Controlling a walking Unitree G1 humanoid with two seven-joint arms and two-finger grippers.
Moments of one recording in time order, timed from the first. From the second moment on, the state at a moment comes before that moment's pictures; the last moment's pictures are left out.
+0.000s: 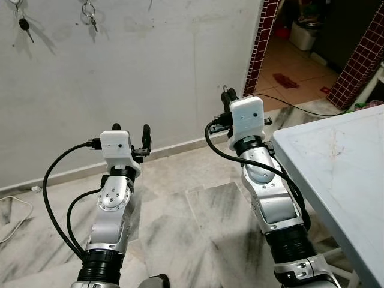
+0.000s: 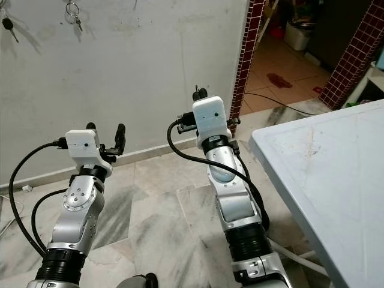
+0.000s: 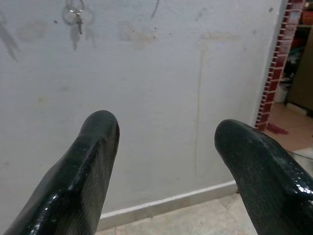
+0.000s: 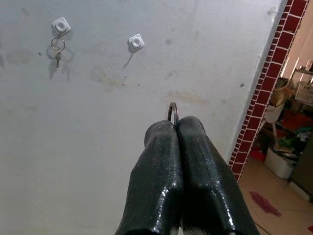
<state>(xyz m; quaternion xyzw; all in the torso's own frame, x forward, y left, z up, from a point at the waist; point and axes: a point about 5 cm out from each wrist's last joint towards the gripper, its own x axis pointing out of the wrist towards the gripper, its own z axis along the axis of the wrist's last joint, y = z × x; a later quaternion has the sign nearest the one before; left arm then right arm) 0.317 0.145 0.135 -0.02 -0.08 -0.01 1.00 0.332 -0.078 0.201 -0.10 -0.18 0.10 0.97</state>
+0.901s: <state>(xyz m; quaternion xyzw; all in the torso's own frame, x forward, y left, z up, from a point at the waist) 0.313 0.138 0.137 -0.02 -0.08 -0.03 1.00 0.329 -0.075 0.197 -0.09 -0.18 0.11 0.97</state>
